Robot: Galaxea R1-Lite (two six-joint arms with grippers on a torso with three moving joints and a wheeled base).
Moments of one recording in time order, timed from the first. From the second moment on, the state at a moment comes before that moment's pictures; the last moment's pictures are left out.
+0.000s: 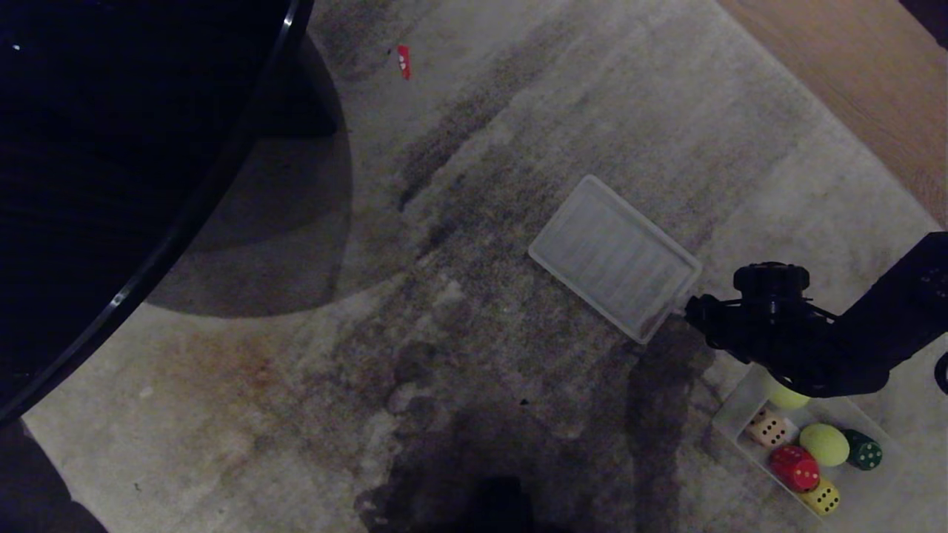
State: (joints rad) left arm -0.01 0.00 0.00 0.00 0.03 0.01; right arm 0.04 2.20 -0.93 -0.81 -0.12 0.66
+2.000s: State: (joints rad) left arm 0.00 0.00 0.00 0.00 0.03 0.01; right arm 0.07 2.23 -1.04 -0.76 -0.11 0.60
